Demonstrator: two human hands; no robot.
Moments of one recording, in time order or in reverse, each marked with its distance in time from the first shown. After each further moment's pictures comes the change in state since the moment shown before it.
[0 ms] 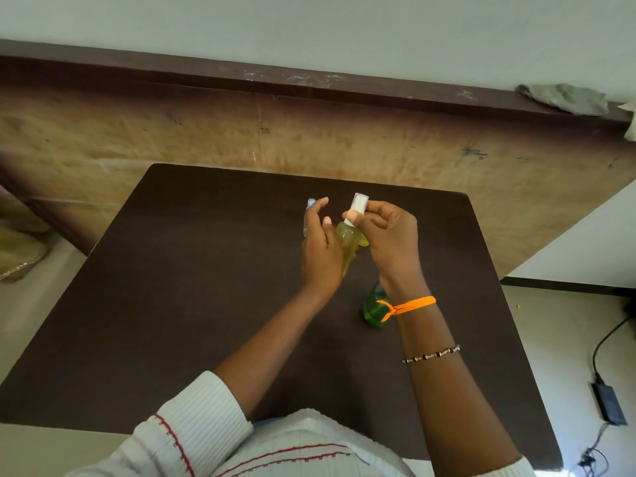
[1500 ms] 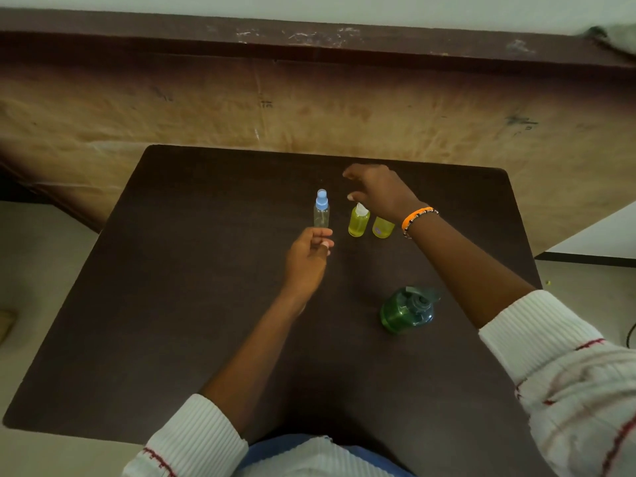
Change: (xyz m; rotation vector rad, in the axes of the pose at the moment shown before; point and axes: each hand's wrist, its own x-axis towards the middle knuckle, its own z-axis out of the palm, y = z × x) left_hand 0.046 -0.067 -0.018 0.106 -0.148 -0.323; right_hand 0.175 0.060 0.021 -1.103 -0.526 -0.370
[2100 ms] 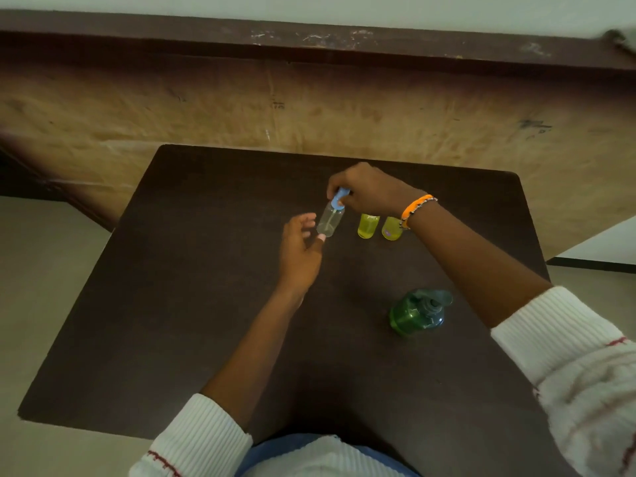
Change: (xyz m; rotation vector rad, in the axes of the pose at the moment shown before) left_hand 0.006 0.005 -0.020 -0.007 0.122 0.049; right_hand 0.007 -0.046 -0.019 -0.061 -0.189 -0.250
